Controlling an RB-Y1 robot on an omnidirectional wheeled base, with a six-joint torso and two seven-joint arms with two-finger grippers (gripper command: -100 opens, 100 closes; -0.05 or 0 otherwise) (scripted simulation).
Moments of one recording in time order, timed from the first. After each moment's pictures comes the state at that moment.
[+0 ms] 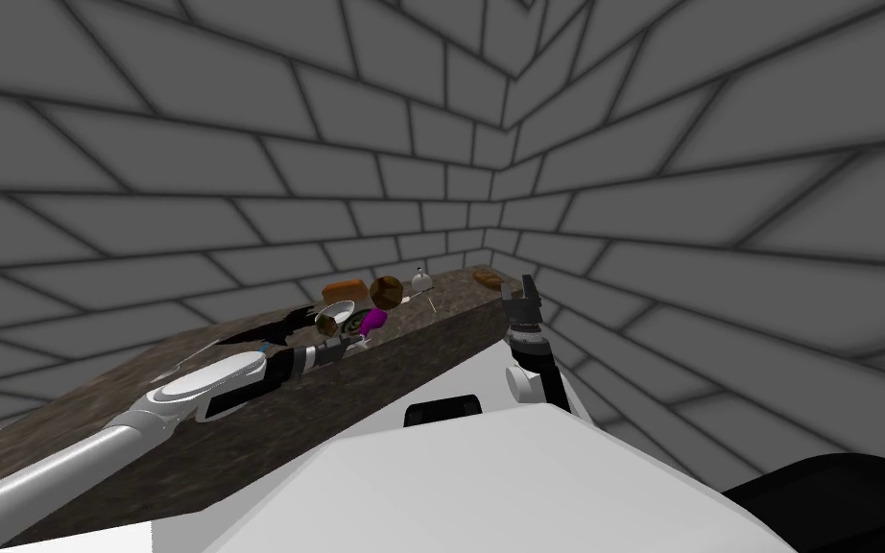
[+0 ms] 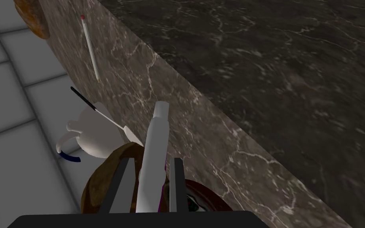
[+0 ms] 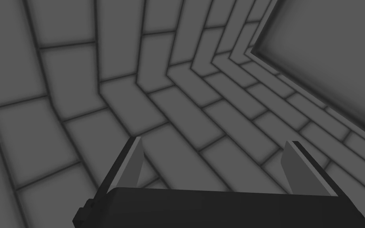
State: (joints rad) left arm 0.04 1.29 -0.43 -1.46 -0.65 -0.64 1.32; right arm 0.48 0.01 0.06 -2.23 0.10 -0.56 -0.10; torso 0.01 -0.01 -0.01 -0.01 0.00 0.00
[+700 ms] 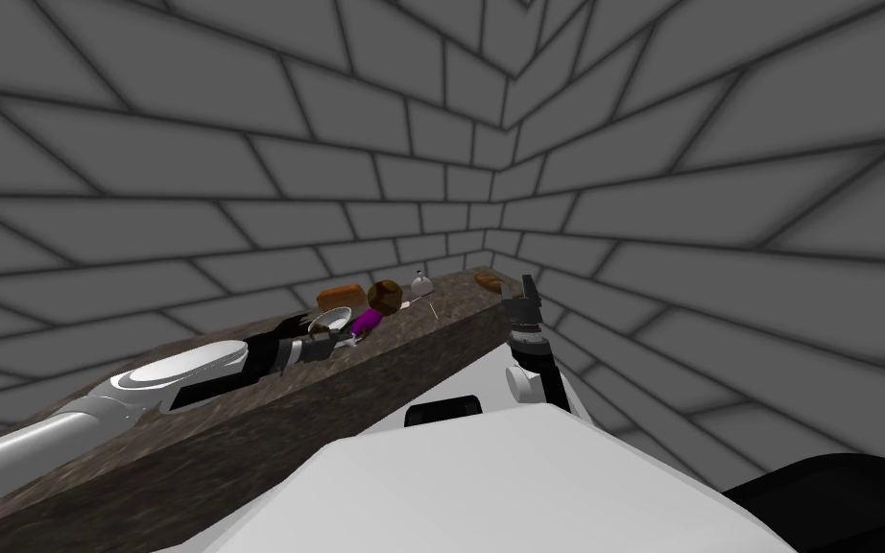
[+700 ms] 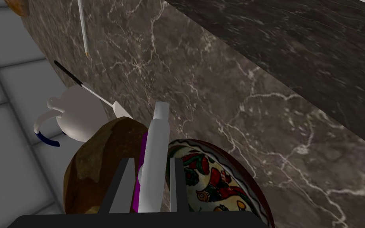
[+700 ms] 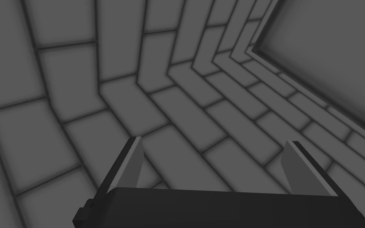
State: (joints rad) left arm -0.02 1.44 -0.49 -1.45 -0.61 -0.69 1.49; right arm 0.48 0.01 0.06 -2.23 0.09 -0.56 -0.10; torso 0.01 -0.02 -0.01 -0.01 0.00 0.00
